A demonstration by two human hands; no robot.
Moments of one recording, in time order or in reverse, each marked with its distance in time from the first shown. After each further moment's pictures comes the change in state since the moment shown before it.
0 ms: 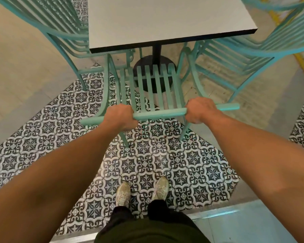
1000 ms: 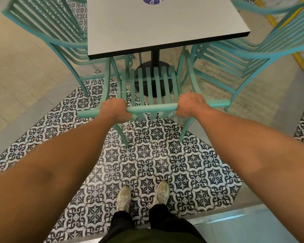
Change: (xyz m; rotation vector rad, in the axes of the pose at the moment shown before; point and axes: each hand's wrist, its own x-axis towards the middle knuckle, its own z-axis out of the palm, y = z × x) left_hand 0.030 -0.007 -0.002 0.047 0.023 -0.066; right_hand 0.020 -0.003 -0.002 -0.041 0.089 -0.015
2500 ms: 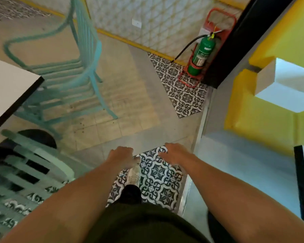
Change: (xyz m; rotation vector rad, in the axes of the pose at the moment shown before) left_hand 0.064 0.503 0.016 0.354 -0.446 0.924; right_hand -0.227 0.307 0.134 0.874 -0.384 0.974
